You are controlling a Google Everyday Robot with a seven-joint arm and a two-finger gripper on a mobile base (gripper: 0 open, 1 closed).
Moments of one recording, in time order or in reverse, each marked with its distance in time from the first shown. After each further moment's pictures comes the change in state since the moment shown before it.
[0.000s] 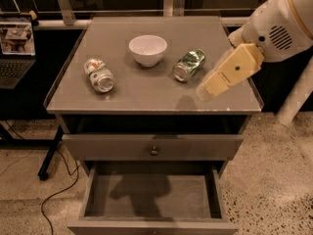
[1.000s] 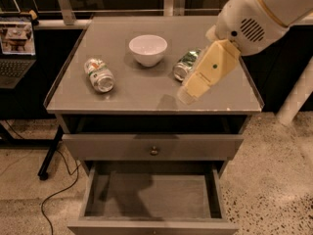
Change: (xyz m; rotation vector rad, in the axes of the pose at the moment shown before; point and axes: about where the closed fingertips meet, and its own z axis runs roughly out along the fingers) arm -0.025 0.024 0.016 -0.049 0.086 -0.096
